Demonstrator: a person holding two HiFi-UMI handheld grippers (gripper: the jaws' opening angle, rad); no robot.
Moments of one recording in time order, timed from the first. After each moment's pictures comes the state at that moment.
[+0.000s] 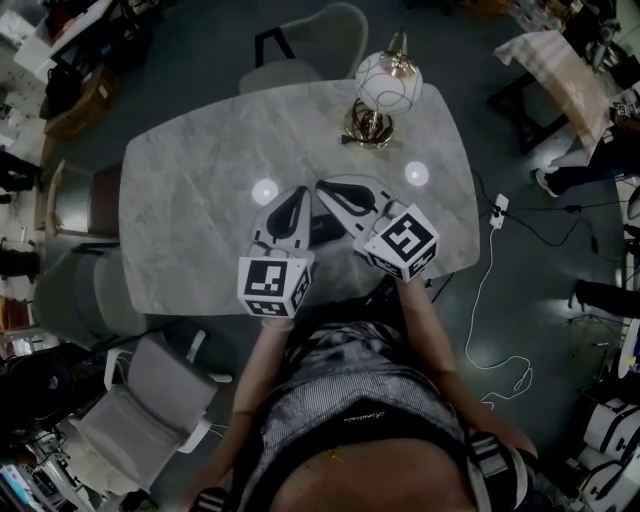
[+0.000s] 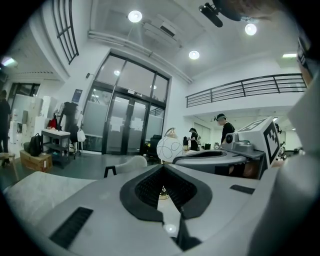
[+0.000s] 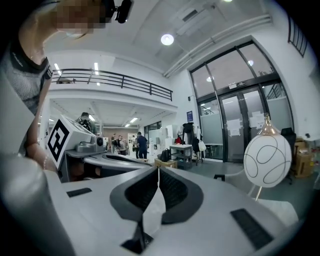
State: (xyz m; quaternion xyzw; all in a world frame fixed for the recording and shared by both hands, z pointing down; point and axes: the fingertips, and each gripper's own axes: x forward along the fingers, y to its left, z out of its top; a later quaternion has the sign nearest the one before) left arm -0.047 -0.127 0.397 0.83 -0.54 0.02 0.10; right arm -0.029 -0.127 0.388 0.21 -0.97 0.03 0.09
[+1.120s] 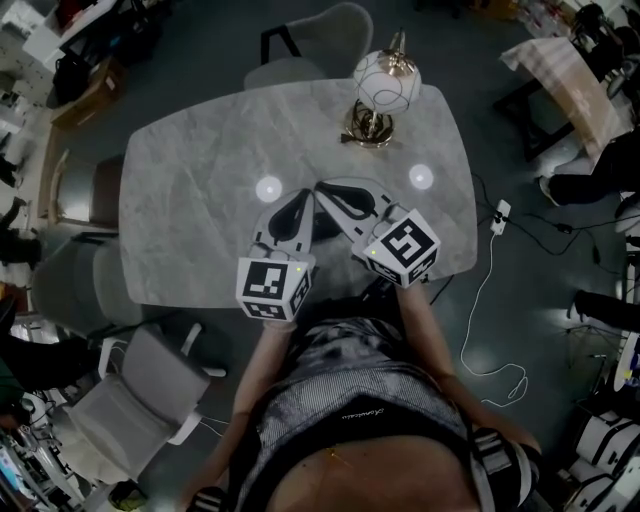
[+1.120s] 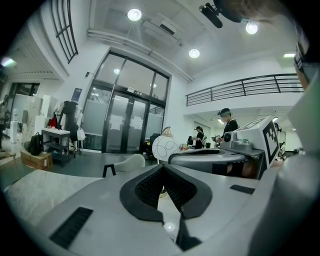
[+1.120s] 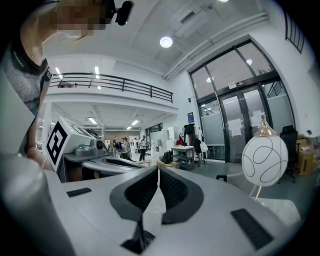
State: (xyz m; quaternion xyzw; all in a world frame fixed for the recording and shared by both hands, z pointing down) left arm -0.026 -0.117 0.394 0.83 -0.54 0.03 0.11; right arm -0.015 -0.117 0.381 0.20 -0.98 0.04 0.08
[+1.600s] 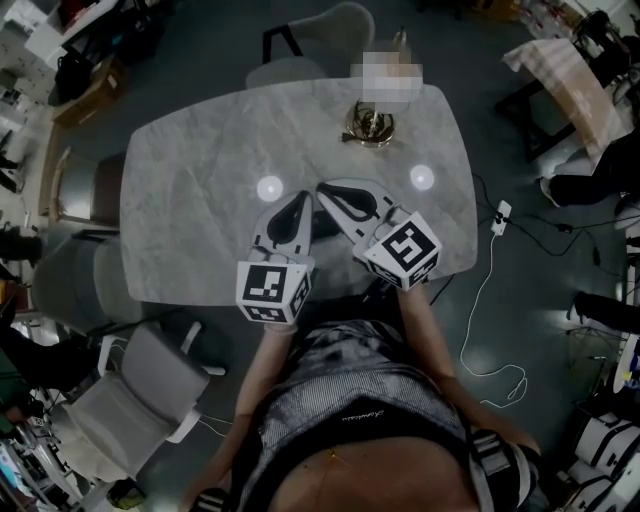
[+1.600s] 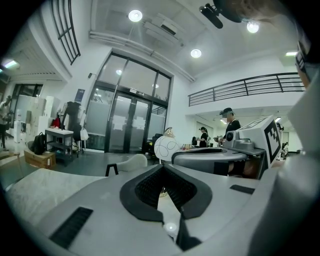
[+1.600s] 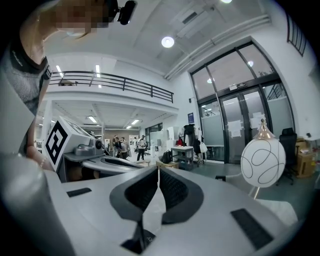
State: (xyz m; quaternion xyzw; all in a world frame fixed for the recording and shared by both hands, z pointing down) left arm -0.030 -0.108 0.393 0.82 -0.55 0.03 0.11; right arm -0.013 -0.111 0.378 0.21 -0.97 0.03 0.08
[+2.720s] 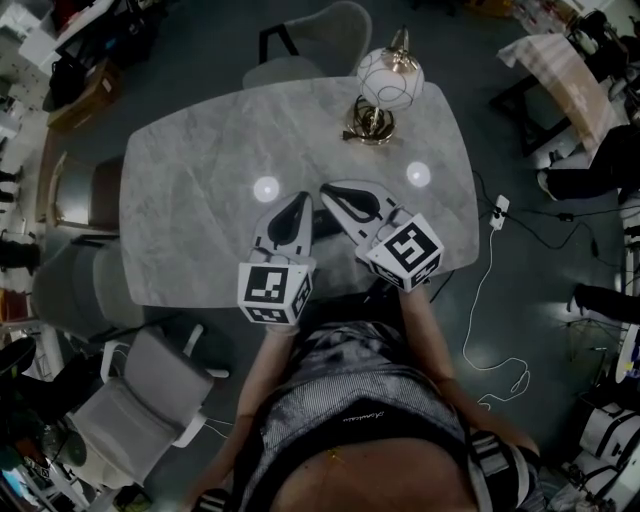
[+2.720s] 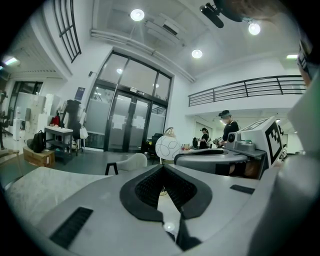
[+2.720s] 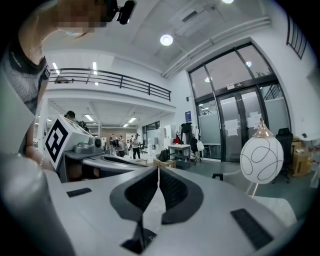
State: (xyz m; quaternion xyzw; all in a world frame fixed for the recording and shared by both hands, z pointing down) left arm -0.042 -0.104 0.395 0.83 -0.55 0.03 0.12; right arm -0.020 -0.107 0.381 0.22 -0.97 0.03 0.09
